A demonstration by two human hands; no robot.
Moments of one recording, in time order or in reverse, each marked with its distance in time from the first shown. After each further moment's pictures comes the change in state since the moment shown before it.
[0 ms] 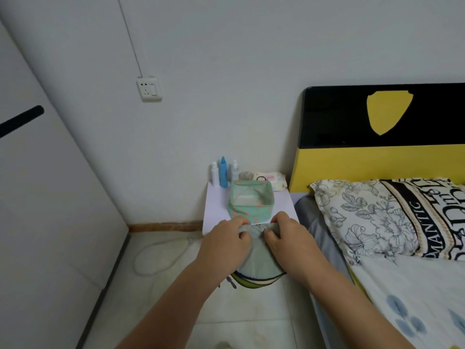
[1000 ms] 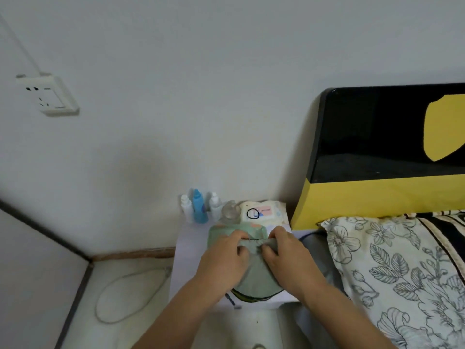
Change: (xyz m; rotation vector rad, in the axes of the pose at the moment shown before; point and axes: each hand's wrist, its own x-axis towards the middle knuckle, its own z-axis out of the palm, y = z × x) left_hand 0.370 -0.010 0.057 -0.024 -0.133 -0.054; right_hand 0.353 0.094 0.019 0.044 -0.107 0.113
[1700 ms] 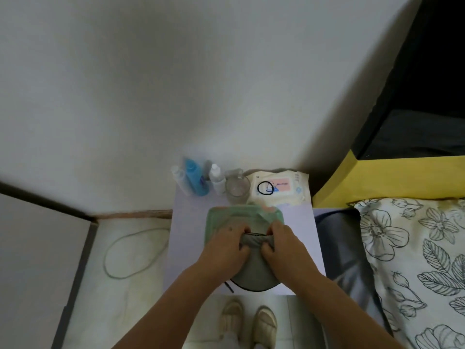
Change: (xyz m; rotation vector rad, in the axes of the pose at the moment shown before) left_hand 0.123 -0.077 0.067 0.016 -0.260 -0.099; right_hand 0.124 0.079 0.090 -0.053 -0.251 0.067
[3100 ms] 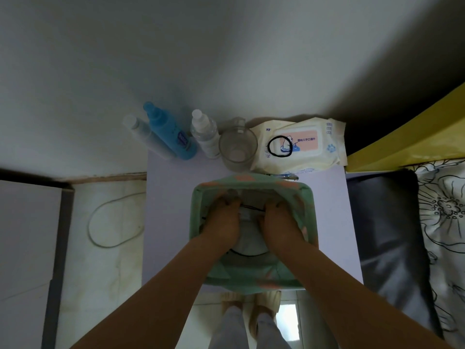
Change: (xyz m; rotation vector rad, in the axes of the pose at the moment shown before) left_hand 0.137 -0.112 0.092 0.143 -0.147 -0.211; right_hand 0.127 0.076 0.129 -0.046 -0.216 0.388
